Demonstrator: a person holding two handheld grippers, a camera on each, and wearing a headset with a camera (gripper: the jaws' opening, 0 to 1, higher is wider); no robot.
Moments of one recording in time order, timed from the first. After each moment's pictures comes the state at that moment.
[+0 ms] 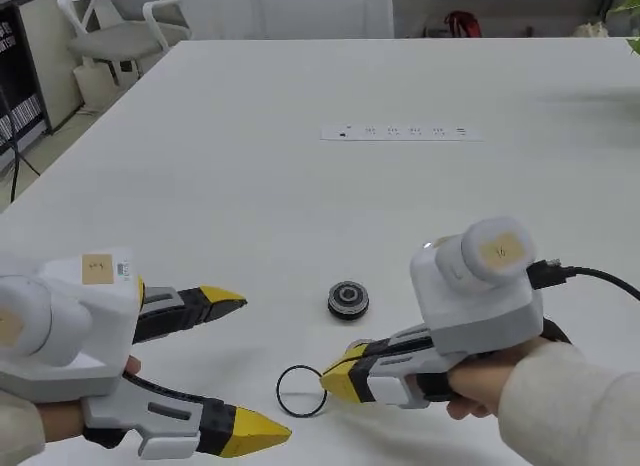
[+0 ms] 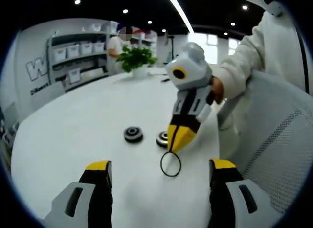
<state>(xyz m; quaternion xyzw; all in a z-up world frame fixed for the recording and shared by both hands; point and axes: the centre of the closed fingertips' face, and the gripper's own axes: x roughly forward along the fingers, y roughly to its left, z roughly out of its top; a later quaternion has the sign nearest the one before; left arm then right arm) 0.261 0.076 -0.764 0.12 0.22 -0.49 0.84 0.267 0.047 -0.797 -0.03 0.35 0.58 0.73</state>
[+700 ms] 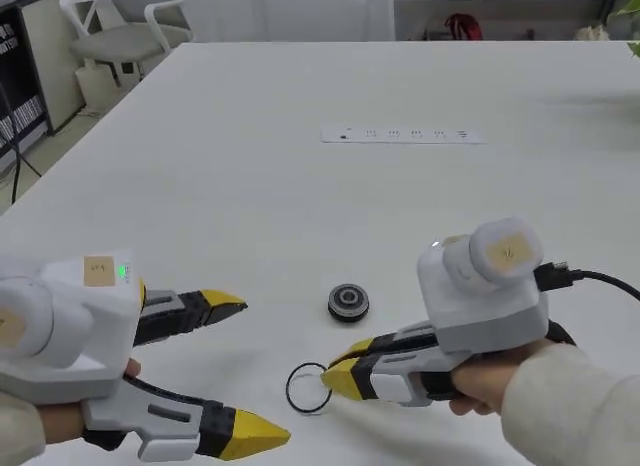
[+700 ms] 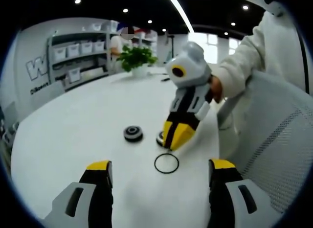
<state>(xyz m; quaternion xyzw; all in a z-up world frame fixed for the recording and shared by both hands) 0.262 0.077 -0.765 0.12 0.22 -0.49 0.84 0.274 0.044 -0.794 -0.02 0.34 0.57 0.74</state>
